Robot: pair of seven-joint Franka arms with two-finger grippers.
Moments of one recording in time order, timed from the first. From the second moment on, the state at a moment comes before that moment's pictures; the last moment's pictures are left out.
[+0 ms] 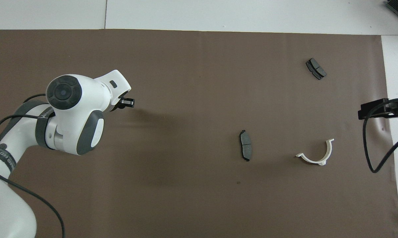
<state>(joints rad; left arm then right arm) -0.34 0.26 -0.01 -1.94 0.07 2.40 -0.18 0.05 -0.06 -0.07 -1.62 -0.03 1.54 0.03</state>
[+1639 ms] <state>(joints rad) -0.54 0.58 0.00 -1.60 0.10 2.57 -0.47 0.21 0.16 -0.06 -1.72 0.03 1.98 0.19</state>
